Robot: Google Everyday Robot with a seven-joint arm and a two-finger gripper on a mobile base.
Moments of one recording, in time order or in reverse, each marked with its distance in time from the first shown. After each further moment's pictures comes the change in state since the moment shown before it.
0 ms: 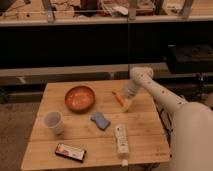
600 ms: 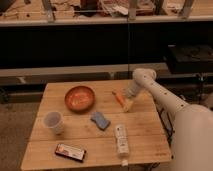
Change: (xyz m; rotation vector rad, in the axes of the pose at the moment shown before) arm 0.006 0.001 0.003 0.005 -0.033 0.030
